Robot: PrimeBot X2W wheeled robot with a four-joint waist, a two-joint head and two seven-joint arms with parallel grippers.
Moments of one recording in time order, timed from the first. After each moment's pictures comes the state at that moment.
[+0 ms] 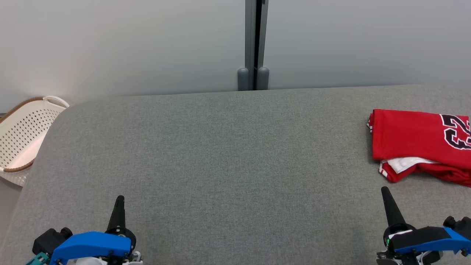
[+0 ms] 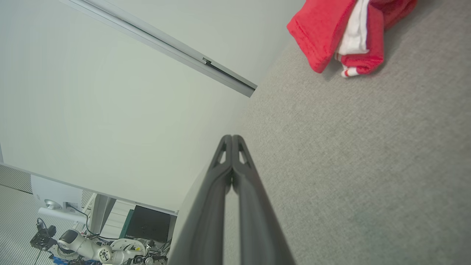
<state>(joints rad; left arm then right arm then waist) -0.04 0.07 -0.02 0.29 -1.15 -0.05 -0.01 -0.06 -0.04 -0.08 0.28 1.08 0.13 0.00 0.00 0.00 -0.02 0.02</state>
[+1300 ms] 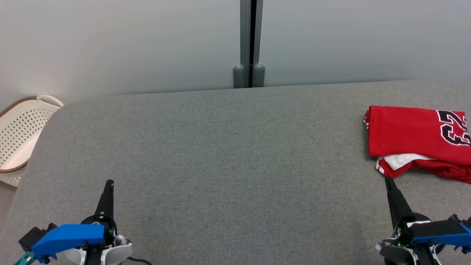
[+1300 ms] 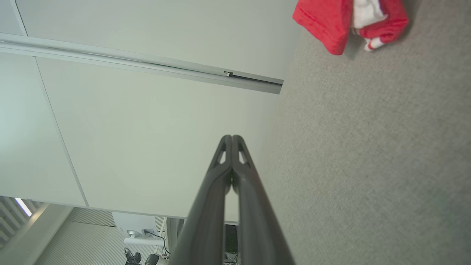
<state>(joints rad) -0.08 0.06 0.07 0.26 -1.46 -0.10 0.07 -0.09 -0.05 -0.10 0.26 1.44 0.13 0.08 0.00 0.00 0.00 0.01</state>
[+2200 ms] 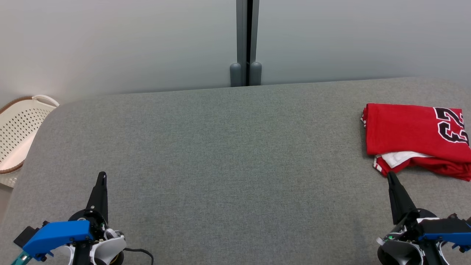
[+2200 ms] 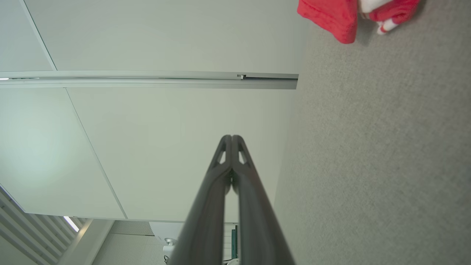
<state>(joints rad) -0.10 0.05 0.12 0.25 -1.61 -0.13 0.11 -0.10 -0.05 -0.11 0.25 1.61 0.13 0.11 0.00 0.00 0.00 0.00</state>
